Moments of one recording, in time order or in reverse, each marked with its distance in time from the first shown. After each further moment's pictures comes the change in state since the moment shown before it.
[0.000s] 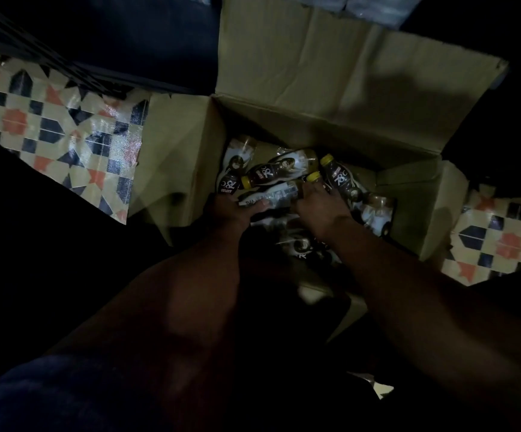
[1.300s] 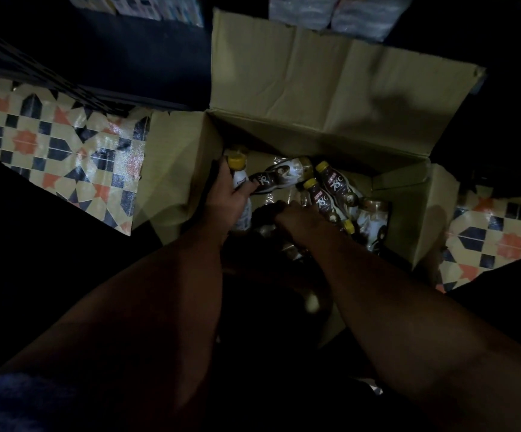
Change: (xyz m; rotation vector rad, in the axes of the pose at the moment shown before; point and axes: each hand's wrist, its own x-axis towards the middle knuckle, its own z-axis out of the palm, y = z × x) left_hand 0.004 0.035 -0.024 -0.023 -0.052 0.482; right_hand 0.013 -0.026 0.002 0.158 -0.110 -0.095
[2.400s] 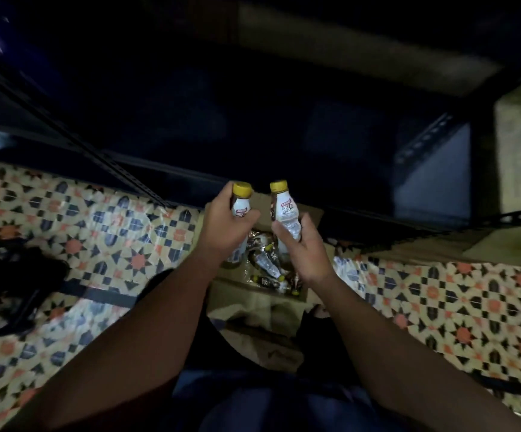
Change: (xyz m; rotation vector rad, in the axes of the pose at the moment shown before) left_hand -0.242 0.422 -0.199 -0.115 0.031 0.303; right_hand -0.432 -0.120 -0.285 1.332 0.718 0.006
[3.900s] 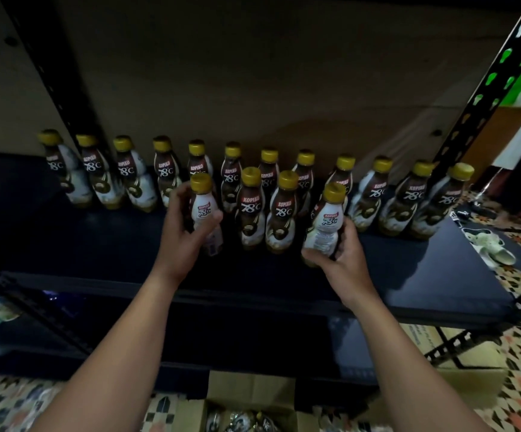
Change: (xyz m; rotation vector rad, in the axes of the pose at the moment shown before) left_hand 0.084 0.354 -0.114 -0.244 0.039 0.628; right_hand -0.025 -0.336 -0.182 0.074 0.317 -0.621
